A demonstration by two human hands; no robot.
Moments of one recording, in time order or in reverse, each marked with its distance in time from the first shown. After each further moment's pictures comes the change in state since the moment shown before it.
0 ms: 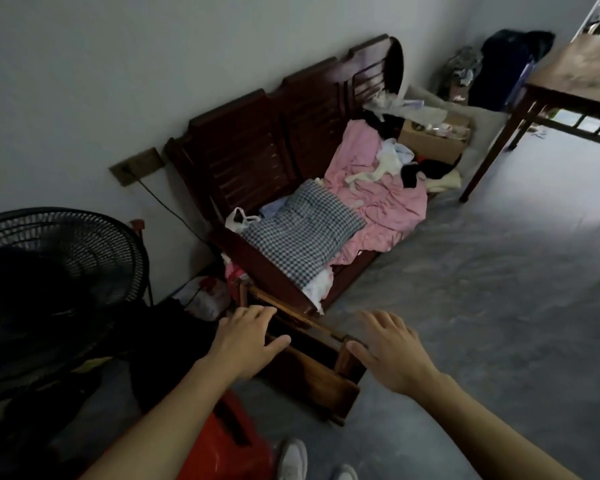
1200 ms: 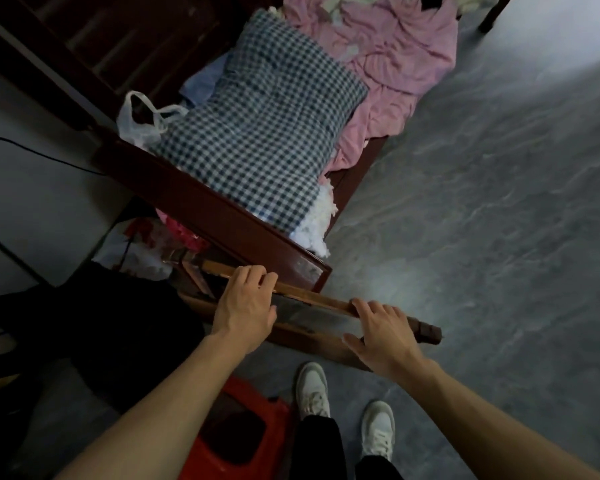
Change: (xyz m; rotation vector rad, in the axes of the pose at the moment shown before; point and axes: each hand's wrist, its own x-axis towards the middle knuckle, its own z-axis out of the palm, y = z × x) left_hand 0.299 -0.114 0.242 0.131 -0.073 0.289; right_hand 0.246 0.050 0.273 0.039 -0.298 0.288
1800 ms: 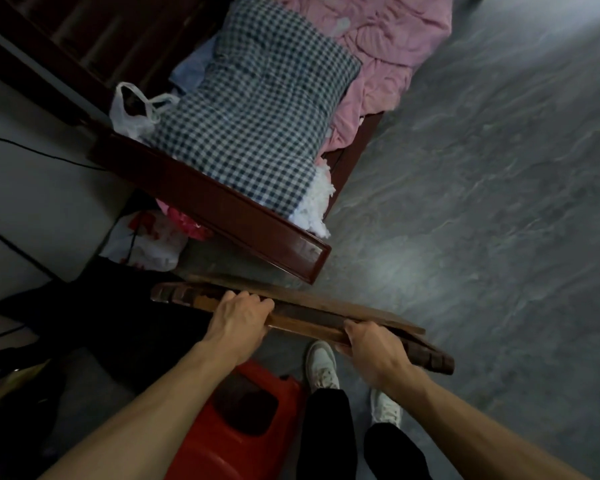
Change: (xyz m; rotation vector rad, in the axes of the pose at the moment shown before) left_hand -0.044 0.001 -0.008 0.114 -0.265 0.090; right_hand -0.038 -0.023 0.030 0.106 -0.132 -0.003
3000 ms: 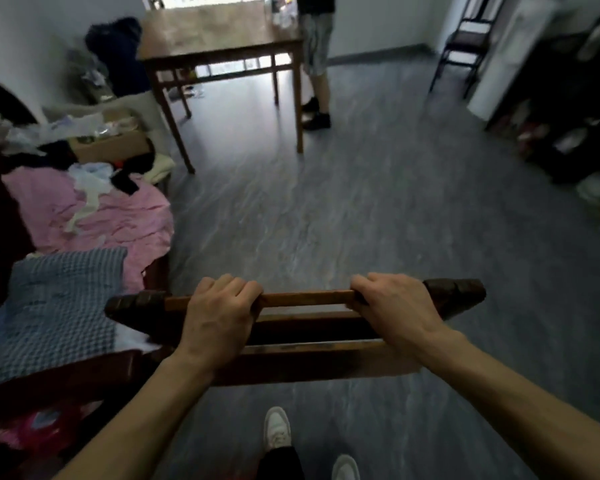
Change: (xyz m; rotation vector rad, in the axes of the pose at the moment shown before) left_hand -0.276 0.420 -0.222 0.170 0.806 0.856; right_hand -0.600 0.159 -0.036 -0.099 0.959 0.464
